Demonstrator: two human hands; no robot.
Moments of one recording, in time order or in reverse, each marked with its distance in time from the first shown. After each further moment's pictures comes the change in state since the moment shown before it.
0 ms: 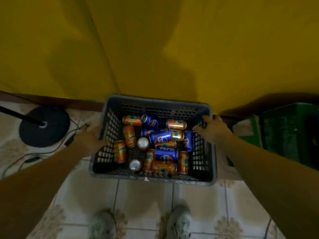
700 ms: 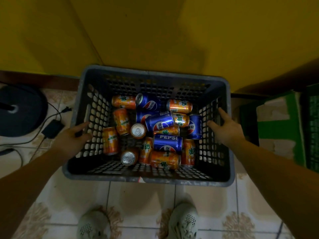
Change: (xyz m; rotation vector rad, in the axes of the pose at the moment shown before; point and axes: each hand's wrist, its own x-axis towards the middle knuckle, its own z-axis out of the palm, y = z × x) left_hand 0.057 -0.027 0.090 -0.397 0.130 -0.149; right_hand 0.061 0.044 0.101 0.486 0.173 0.165
